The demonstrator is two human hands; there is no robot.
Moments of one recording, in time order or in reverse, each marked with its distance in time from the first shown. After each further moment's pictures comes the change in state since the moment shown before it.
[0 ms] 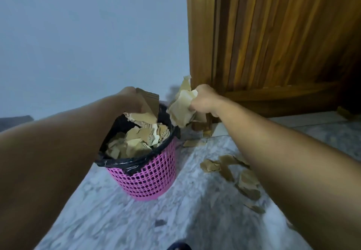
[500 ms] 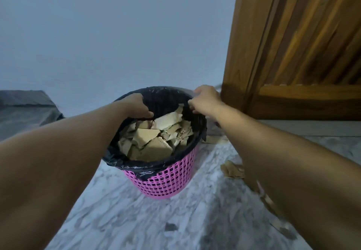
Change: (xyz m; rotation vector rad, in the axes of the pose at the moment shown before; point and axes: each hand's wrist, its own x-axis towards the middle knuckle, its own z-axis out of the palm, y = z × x) left_hand 0.083 -0.096 0.051 0.010 -0.068 -0.162; right_hand 0.091 -0.011 0.105 0.155 -0.044 -0.012
